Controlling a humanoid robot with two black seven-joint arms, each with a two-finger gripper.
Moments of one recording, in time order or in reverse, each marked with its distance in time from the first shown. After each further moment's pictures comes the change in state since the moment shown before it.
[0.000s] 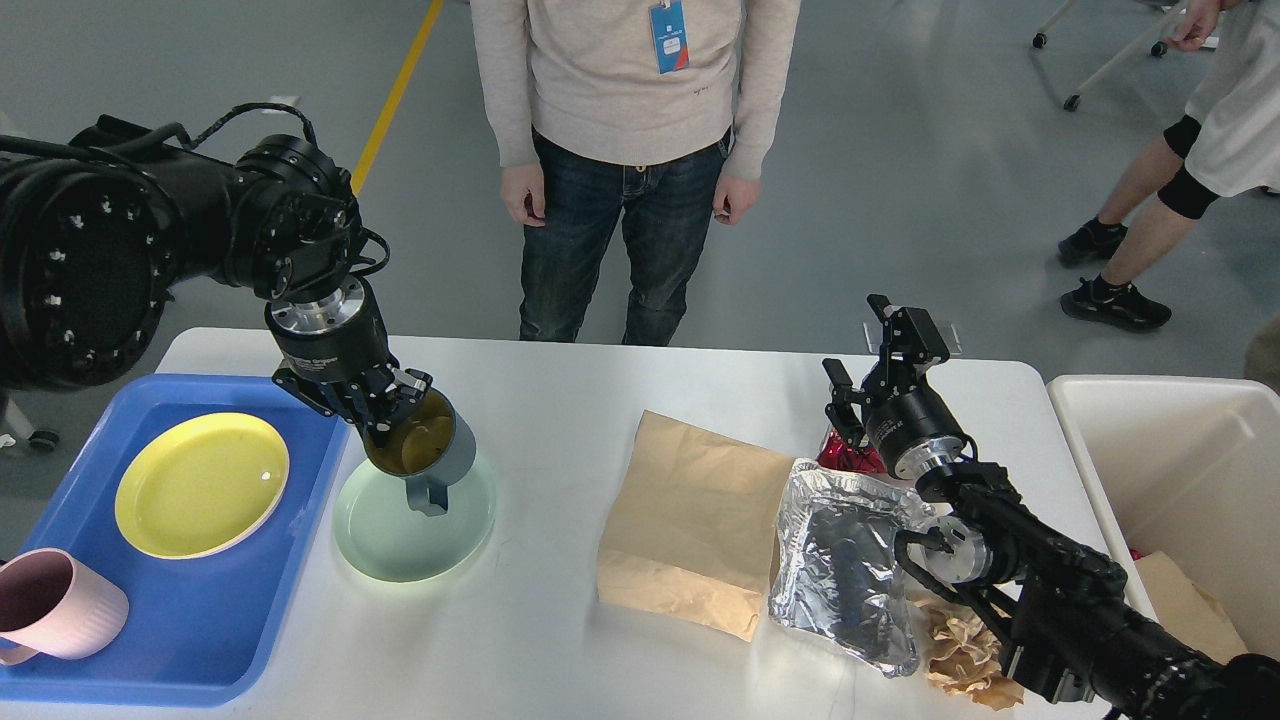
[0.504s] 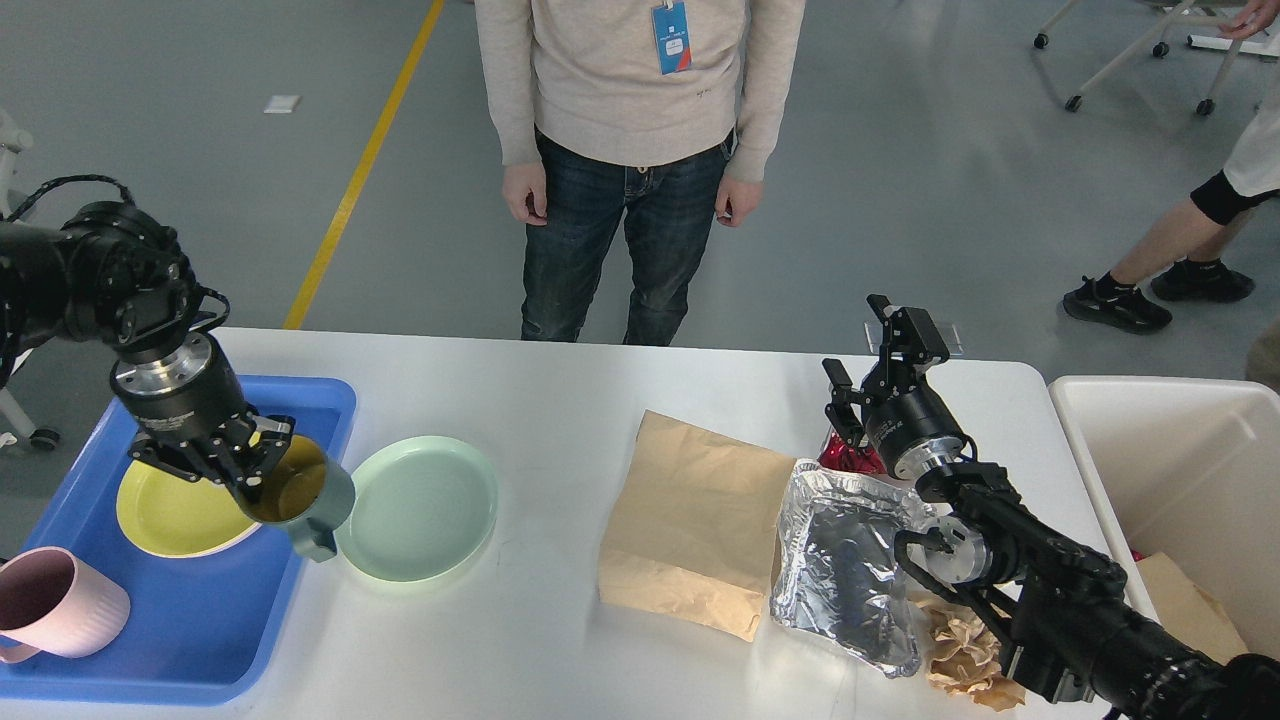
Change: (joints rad) left arm 0.244 0.268 0.040 0.080 0.004 0.000 -0.002; right arm 0.000 0.000 0.000 0.000 0.000 0.000 0.000
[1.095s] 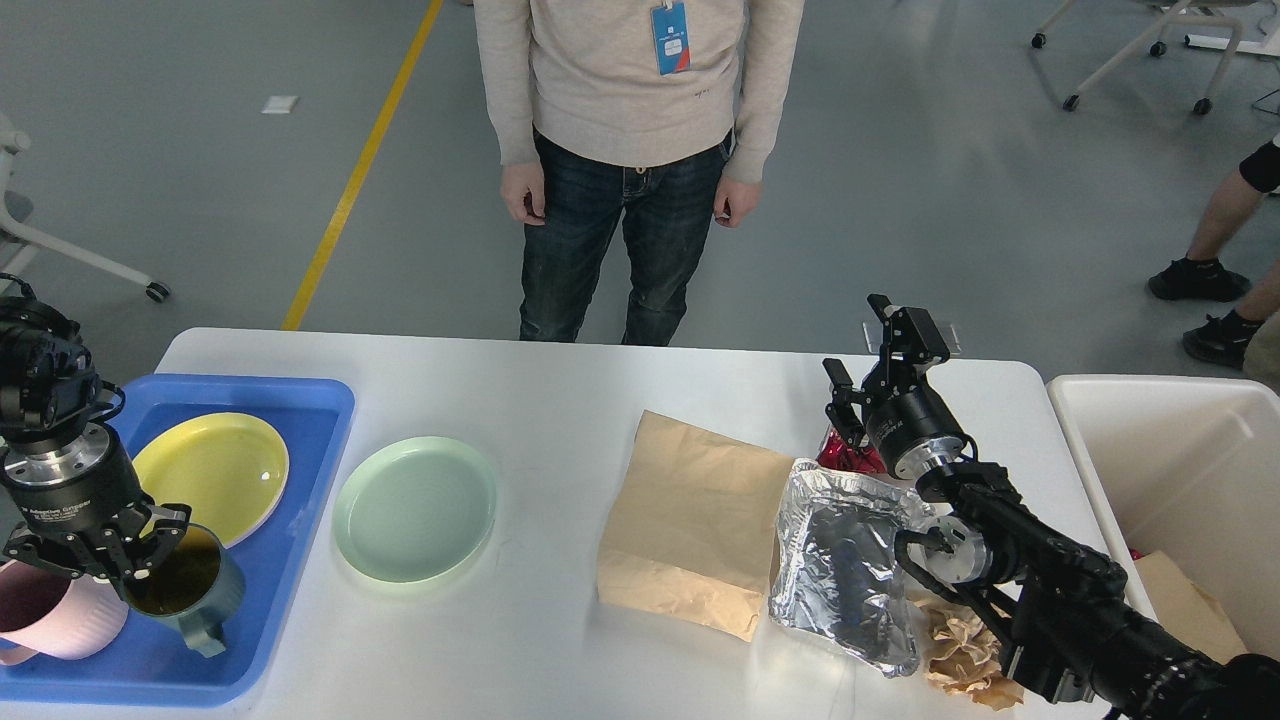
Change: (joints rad) left arm 0.149 0.053 0.086 0.069 0.001 0.000 -0.008; right arm 0.000 0.000 0.000 0.000 0.000 0.000 0.000
